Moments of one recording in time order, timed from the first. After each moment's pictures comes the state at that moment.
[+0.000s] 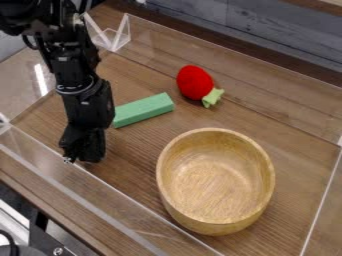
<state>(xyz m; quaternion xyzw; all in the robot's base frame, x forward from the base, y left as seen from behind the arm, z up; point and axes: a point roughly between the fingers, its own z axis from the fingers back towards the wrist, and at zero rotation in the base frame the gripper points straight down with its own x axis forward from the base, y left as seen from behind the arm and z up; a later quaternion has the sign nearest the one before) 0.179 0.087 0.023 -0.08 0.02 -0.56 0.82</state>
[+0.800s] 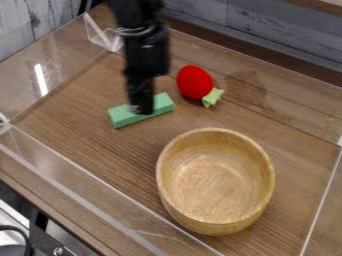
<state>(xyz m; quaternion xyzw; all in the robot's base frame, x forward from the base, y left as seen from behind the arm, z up) 0.254 0.022 0.076 -0.04 0.00 -0.54 0.84</state>
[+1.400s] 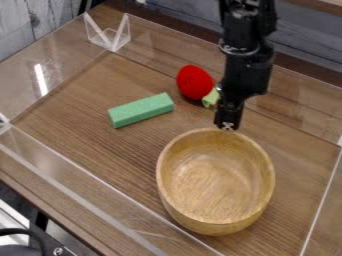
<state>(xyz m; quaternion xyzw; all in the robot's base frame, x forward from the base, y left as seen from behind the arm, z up) 0.297 -0.057 0.053 -0.03 0.00 -0.57 0.82</state>
